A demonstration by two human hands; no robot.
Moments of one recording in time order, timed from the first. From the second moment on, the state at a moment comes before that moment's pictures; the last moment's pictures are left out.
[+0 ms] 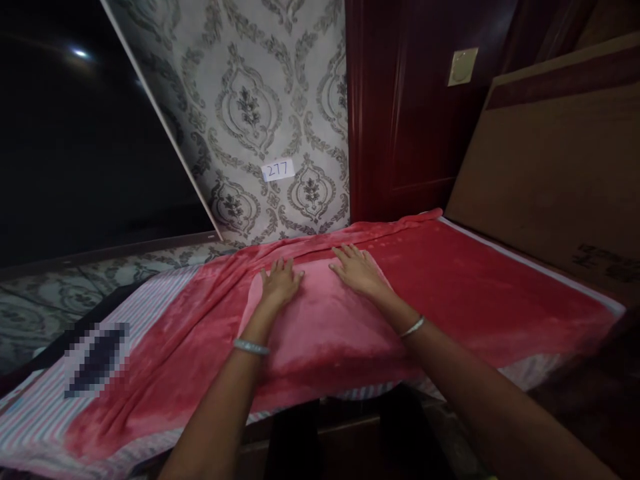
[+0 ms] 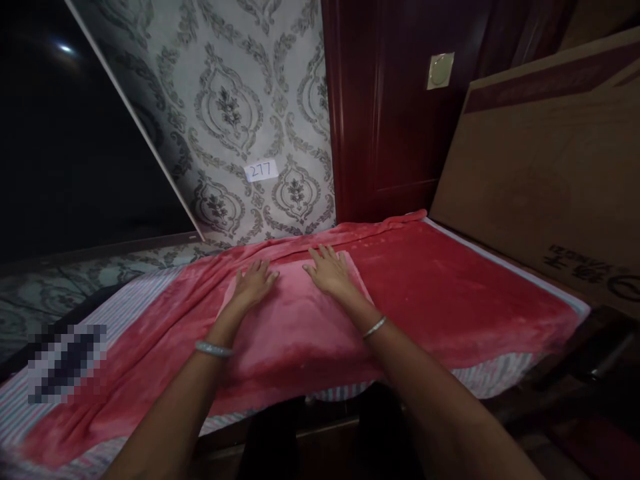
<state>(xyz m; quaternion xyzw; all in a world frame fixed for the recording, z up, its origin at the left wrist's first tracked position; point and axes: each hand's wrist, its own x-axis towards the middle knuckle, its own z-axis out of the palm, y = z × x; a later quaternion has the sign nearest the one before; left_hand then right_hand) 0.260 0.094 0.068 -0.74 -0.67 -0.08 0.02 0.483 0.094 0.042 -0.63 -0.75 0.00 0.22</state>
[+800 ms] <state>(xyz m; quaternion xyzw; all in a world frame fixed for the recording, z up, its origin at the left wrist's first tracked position) 0.232 0.148 0.004 -0.71 -0.70 -0.13 -0.01 0.515 0.134 -0.023 -0.66 -0.72 -0.01 0.19</state>
